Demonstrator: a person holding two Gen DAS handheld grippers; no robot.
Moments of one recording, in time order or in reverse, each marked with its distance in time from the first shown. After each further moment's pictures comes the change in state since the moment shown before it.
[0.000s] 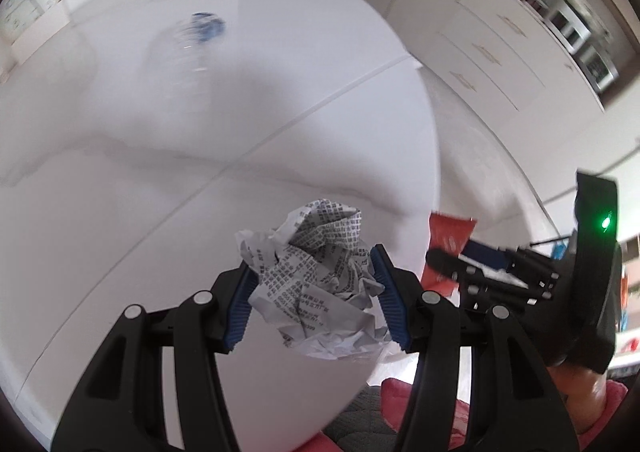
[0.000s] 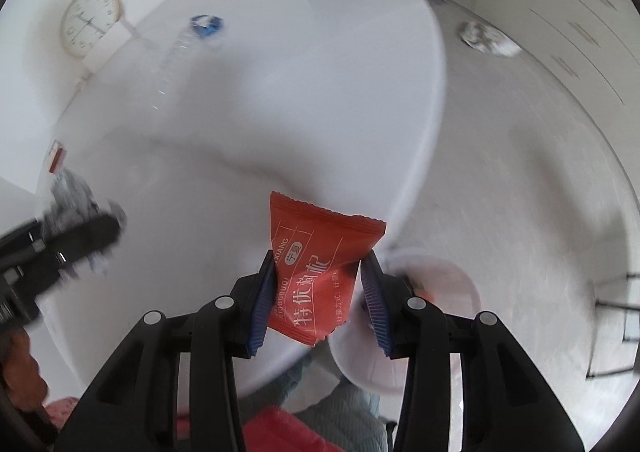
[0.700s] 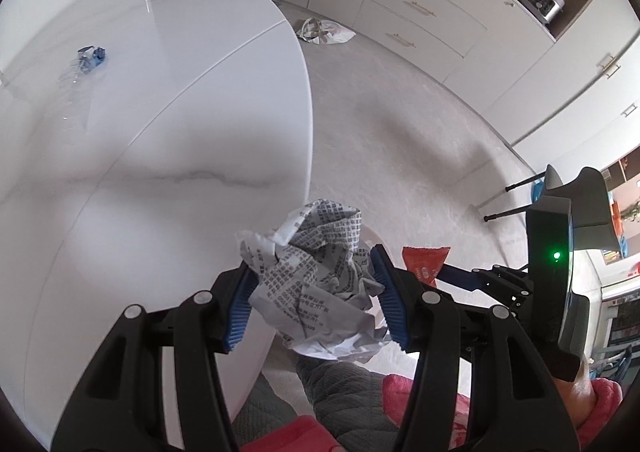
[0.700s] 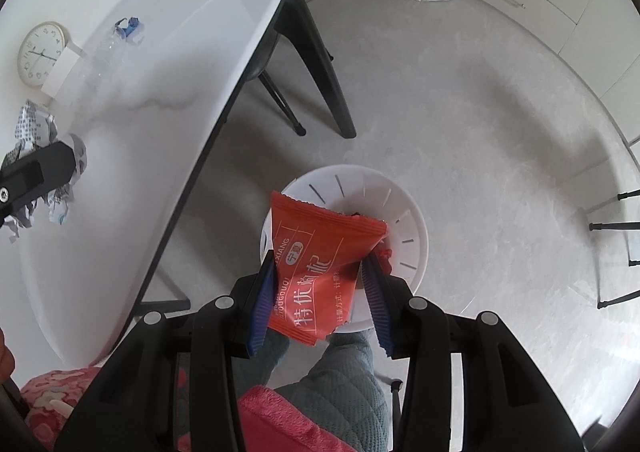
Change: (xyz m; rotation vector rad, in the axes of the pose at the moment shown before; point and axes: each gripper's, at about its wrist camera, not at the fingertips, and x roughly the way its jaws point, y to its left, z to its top) left arm 0.015 -0.112 -0.028 0.210 0.052 -0.088; right arm -0.010 -0.087 -0.079 0.154 0.064 -0.028
